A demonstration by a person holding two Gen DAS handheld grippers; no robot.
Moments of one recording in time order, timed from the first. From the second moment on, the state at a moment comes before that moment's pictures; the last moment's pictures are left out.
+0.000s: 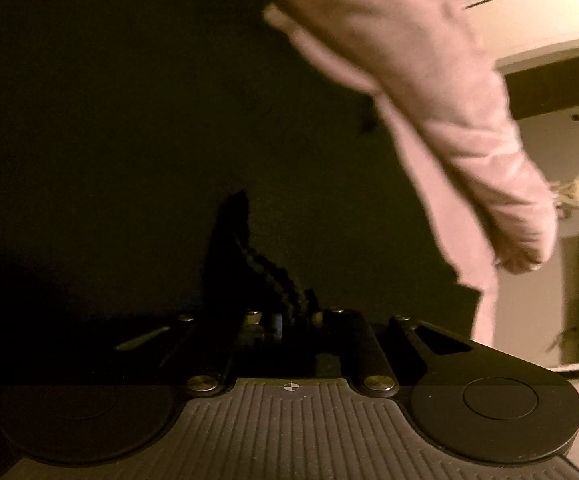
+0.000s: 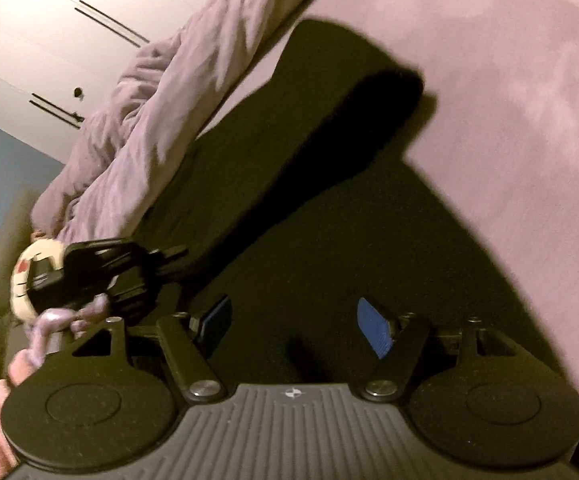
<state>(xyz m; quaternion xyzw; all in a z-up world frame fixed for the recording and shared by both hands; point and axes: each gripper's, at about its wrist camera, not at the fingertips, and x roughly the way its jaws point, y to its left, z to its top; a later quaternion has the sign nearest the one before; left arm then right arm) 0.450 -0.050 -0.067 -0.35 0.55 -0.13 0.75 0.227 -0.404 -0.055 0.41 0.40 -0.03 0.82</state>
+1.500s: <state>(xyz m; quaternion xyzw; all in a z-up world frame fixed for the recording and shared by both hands) 0.460 0.050 -0.065 -0.24 0.53 -0.06 0.81 0.252 -0.363 -0.065 0.25 0.43 -0.12 0.86</state>
